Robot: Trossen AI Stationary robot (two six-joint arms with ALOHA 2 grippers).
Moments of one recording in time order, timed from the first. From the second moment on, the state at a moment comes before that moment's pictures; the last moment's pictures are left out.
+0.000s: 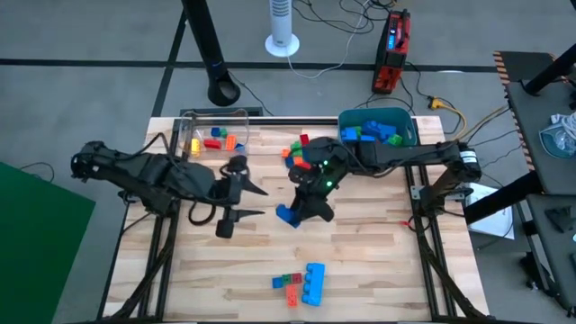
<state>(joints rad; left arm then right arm) -0.32 1.23 1.40 -0.61 -0.23 0.04 0.01 1.67 1.59 -0.44 -0.67 0.53</state>
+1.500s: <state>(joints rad) -0.32 1.40 1.49 -0.54 -0.14 0.34 0.01 1.72 1.69 -0.46 -0.74 0.52</state>
